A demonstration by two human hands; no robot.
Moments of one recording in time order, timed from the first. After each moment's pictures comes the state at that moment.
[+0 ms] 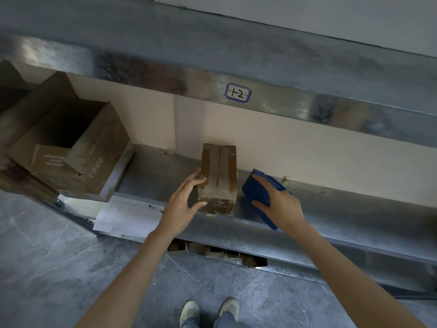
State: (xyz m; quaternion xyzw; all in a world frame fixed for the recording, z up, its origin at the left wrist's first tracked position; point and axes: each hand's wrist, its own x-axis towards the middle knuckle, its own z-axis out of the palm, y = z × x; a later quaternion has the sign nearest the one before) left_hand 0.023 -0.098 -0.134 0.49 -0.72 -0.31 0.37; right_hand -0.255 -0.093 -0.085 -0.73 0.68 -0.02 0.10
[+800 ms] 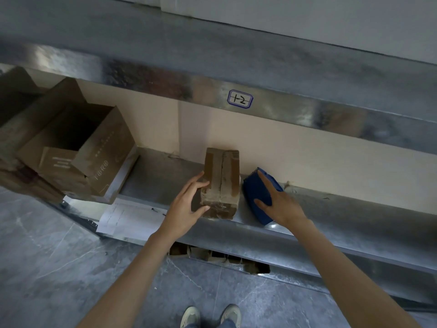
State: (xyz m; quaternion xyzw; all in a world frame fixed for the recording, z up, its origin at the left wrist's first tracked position) left_hand 0.021 -0.096 -0.125 0.51 -0.72 -0.31 0.35; right_hand -0.270 -0.121 -0.106 -0.71 0.68 -0.01 0.19
